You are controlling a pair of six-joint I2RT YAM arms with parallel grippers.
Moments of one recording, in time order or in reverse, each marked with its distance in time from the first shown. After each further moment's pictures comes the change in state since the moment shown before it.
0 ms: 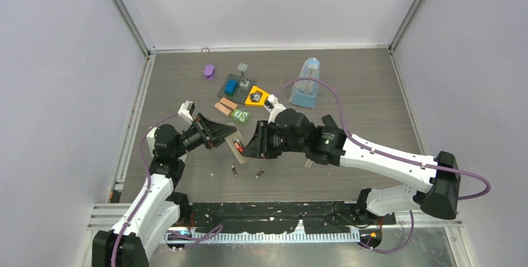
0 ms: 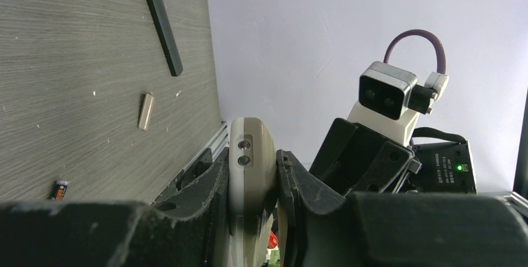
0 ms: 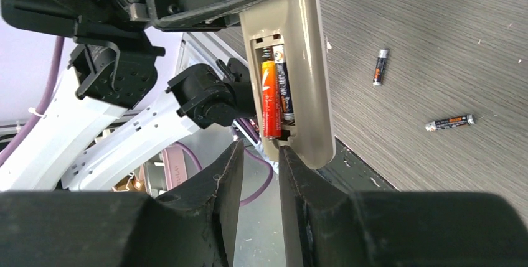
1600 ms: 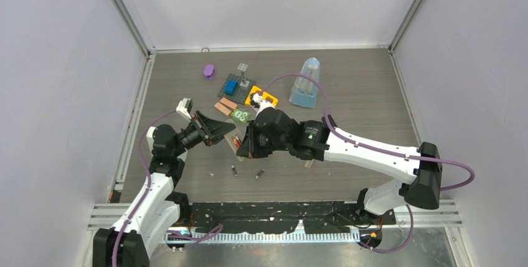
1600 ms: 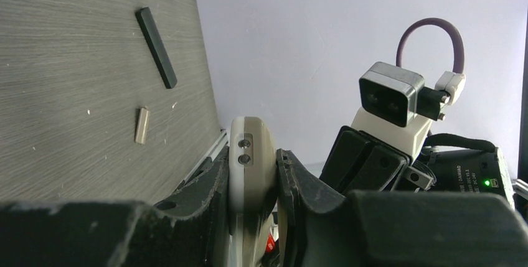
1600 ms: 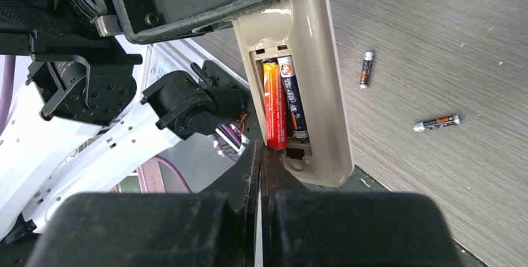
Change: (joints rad) left arm 0.007 0.019 0.000 0.094 0.004 -0.002; right arm 0.051 0.153 0.196 -0.170 0.111 -0.031
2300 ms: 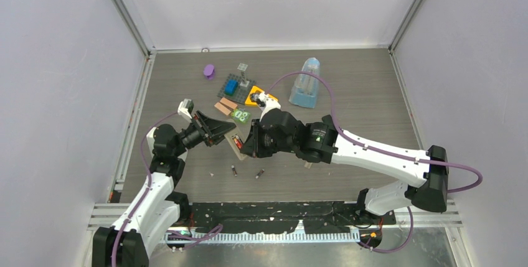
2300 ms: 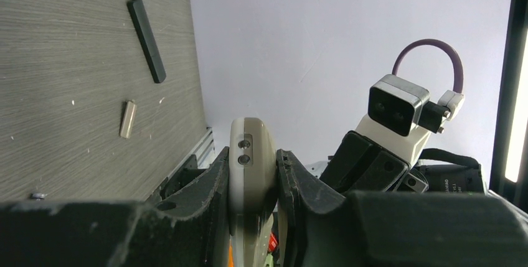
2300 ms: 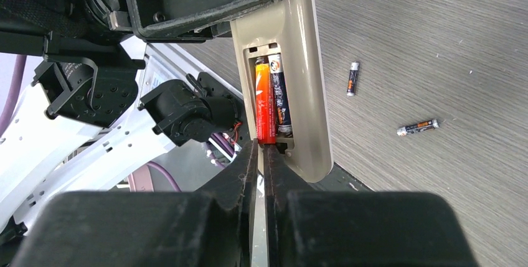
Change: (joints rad) left arm -0.007 0.007 0.000 0.002 -0.011 -0.077; right arm 0.025 -0.053 -0.018 -0.004 0.068 -0.011
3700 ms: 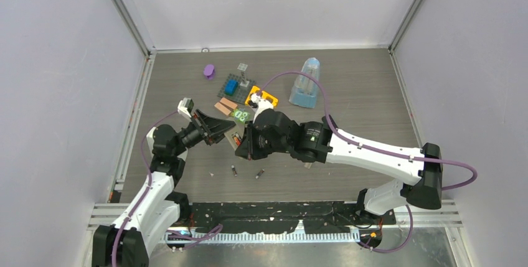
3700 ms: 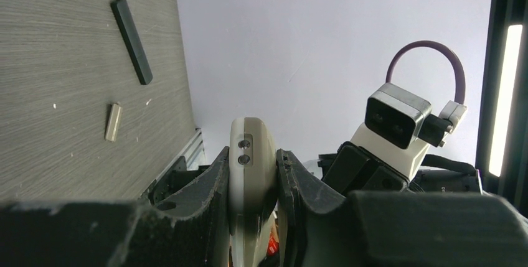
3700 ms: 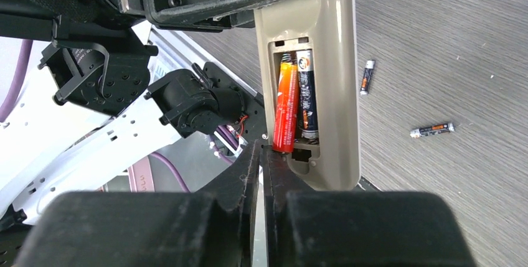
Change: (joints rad) left arm 0.000 0.013 0.000 0.063 0.006 -0.051; right arm 0.019 0.048 0.070 -0.032 -0.013 -0.027
